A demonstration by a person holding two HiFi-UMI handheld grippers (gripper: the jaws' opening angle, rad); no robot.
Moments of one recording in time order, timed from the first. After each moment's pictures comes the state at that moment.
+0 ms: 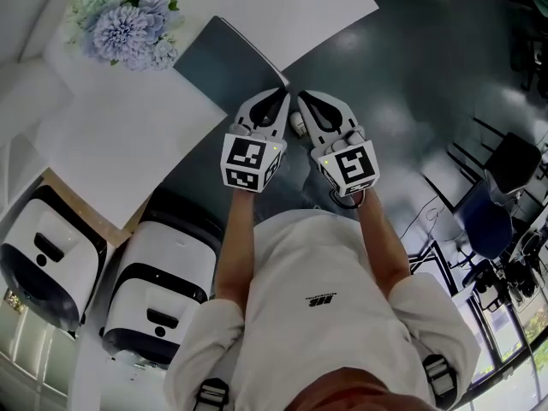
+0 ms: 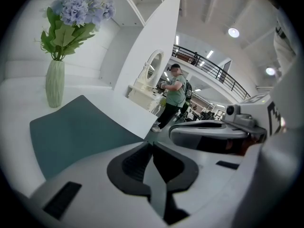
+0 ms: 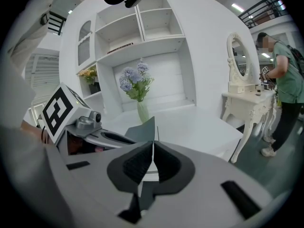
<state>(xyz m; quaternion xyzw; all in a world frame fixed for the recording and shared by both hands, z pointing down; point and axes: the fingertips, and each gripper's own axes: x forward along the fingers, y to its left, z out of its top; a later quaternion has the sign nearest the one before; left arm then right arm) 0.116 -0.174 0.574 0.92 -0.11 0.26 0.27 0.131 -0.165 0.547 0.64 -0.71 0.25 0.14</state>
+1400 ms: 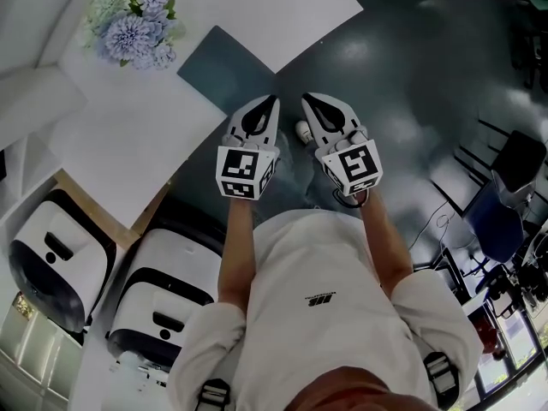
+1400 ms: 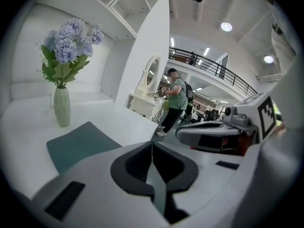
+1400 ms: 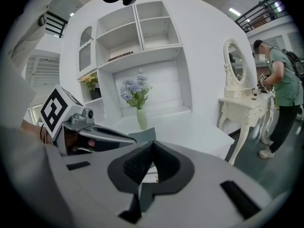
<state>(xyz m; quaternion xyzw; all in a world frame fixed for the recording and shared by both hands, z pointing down) 0.105 -0.172 0.531 0.94 -0.14 0.24 0.22 0.146 -0.145 0.515 0.65 -0.71 0.23 0.12</state>
